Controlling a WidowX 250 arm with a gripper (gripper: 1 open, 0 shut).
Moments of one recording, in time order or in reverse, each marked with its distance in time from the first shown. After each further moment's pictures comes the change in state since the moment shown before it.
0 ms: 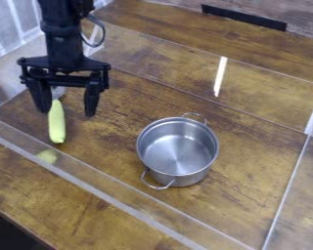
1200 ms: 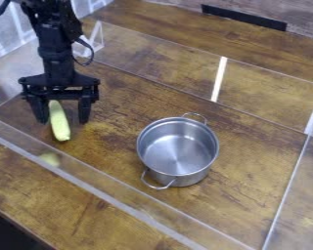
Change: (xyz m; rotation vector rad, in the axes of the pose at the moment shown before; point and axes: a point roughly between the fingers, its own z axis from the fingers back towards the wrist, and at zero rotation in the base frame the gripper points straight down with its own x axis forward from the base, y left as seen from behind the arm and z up) arm 0.035 0.007 -0.043 -0.018 -0.038 -0.020
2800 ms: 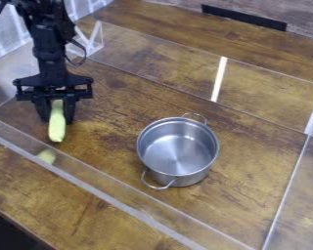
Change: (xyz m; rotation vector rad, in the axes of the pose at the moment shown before) arm 0.000 0.005 -0.006 0.025 0.056 0.082
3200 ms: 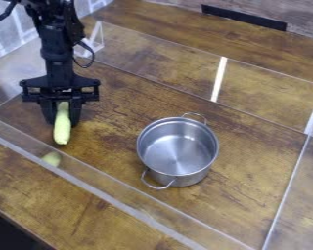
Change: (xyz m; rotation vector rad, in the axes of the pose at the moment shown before) arm -0.004 -0.003 0.006 0.020 0.003 0.027
